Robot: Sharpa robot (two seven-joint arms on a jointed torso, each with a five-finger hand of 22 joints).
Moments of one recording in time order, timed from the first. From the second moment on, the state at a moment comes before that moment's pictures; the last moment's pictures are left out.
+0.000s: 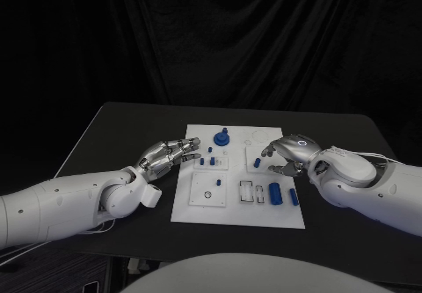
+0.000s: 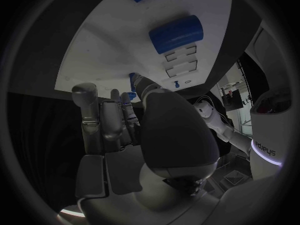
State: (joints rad) left arm 1.00 -0.94 -0.21 1.46 -0.09 0.10 0.68; left_hand 1.45 0.22 0.12 0.18 0.57 0.60 0.16 0.08 0.10 0.14 0.16 0.34 0.05 0.13 0.26 0.16 0.04 0.09 0.21 0.29 0.05 0.41; right arm 1.18 -0.83 -0.24 1.54 -1.76 -0.36 -0.15; right_hand 1.46 -0.13 0.31 0.16 0.17 0.83 0.13 0.09 0.27 0.77 0.12 0.44 0.27 1.41 0.04 1.27 1.24 0.13 1.31 0.14 0.82 1.31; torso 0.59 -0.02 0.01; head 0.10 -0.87
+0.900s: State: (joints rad) left arm 0.99 -0.94 -0.21 1.46 -0.09 0.10 0.68; left_hand 1.45 0.22 0.13 0.18 0.57 0.60 0.16 0.08 0.10 0.13 0.16 0.34 0.05 0.13 0.26 0.16 0.03 0.09 0.21 0.29 0.05 0.41; right arm 1.14 -0.73 -0.24 1.42 -1.72 -0.40 -0.13; right_hand 1.46 -0.13 0.31 0.20 0.14 0.84 0.17 0.08 0.25 0.84 0.11 0.43 0.25 1.43 0.03 1.29 1.26 0.13 1.34 0.14 0.85 1.31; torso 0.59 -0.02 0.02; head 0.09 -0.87
